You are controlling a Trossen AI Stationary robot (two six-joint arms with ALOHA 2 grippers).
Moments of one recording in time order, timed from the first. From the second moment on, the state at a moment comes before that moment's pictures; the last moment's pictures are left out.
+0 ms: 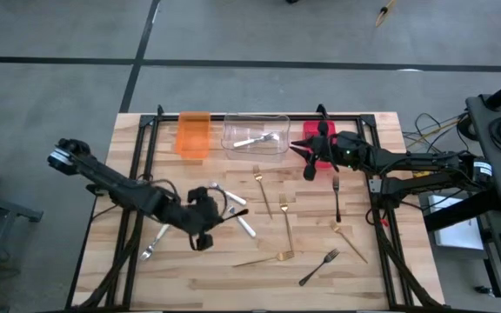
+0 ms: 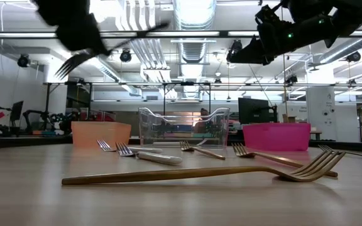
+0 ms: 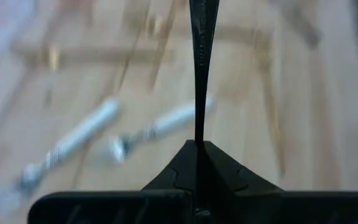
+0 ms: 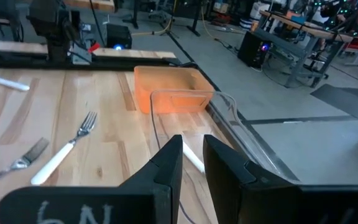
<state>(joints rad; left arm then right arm) -0.44 1.32 0.90 -0.41 -0.36 -0.54 -0.30 1.06 0.55 0.32 0.05 -0.18</state>
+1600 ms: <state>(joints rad) -0.13 1.53 0.84 0.61 -0.55 0.28 -0.29 1.26 0.55 0.80 -0.38 -0.04</state>
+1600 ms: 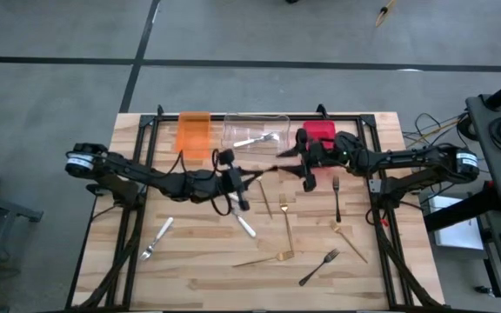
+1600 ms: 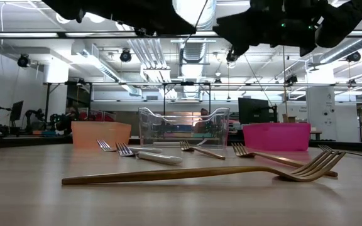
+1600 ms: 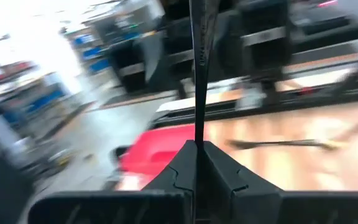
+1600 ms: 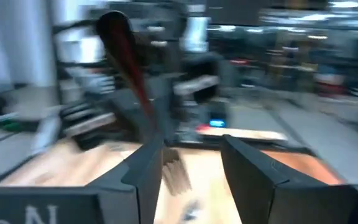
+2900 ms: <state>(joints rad) -0.11 1.70 0.94 0.67 -0.91 0.26 -0.27 1.50 0.65 1.01 -0.22 0.13</state>
